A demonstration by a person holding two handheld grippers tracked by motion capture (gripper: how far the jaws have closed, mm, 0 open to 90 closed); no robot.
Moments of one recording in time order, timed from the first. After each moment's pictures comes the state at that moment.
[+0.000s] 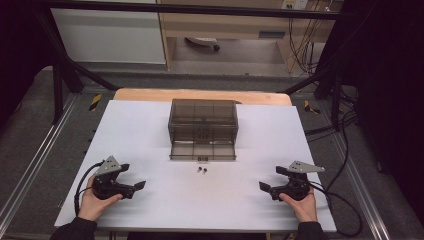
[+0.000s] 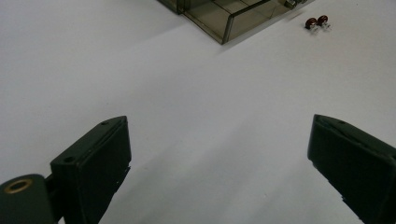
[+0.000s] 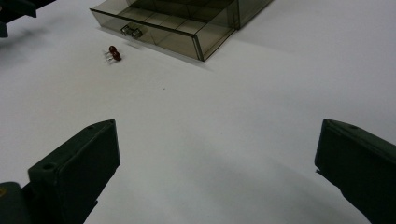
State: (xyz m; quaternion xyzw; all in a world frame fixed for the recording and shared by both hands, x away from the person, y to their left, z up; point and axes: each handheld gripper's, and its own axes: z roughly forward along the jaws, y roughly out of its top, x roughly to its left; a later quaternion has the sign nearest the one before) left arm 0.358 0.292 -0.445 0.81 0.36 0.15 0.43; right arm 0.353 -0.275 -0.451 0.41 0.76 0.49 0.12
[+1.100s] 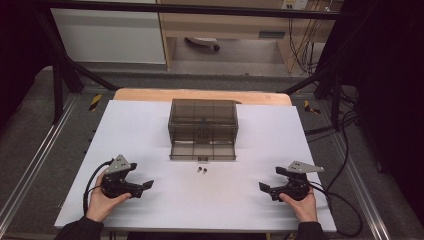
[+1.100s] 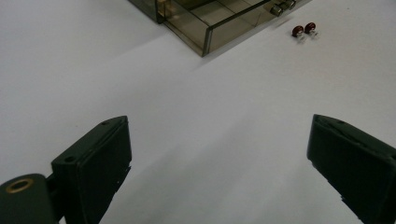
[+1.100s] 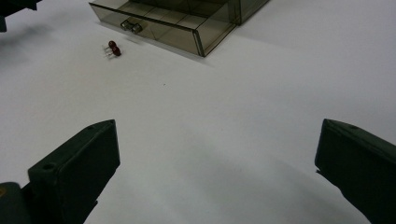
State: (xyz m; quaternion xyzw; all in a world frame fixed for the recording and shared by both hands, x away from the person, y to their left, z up) left arm 0.359 0.264 -0.438 0.82 0.36 0.15 0.42; right arm 0.353 -0.274 -0.452 0.40 0.77 0.48 0.12
